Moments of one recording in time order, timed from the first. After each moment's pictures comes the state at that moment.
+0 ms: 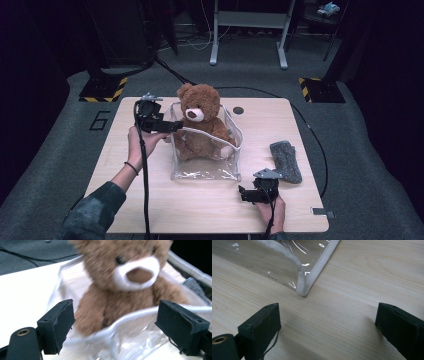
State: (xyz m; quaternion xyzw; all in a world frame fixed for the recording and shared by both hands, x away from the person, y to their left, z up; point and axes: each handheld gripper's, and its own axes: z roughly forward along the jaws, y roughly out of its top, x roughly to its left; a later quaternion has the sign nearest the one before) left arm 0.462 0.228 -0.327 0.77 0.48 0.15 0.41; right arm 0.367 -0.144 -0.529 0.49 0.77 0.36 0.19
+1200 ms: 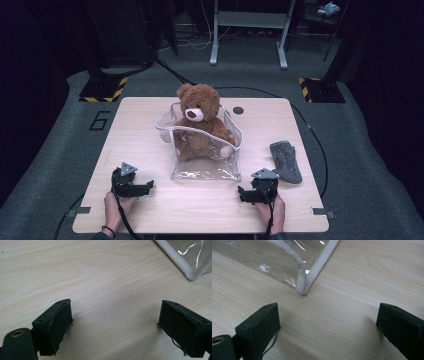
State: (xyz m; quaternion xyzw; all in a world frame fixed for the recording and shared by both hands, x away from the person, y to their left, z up) left arm 0.371 0.313 -0.529 0.76 0.51 0.22 0.33; right arm 0.367 -0.140 -0.530 0.49 0.78 0.34 0.21
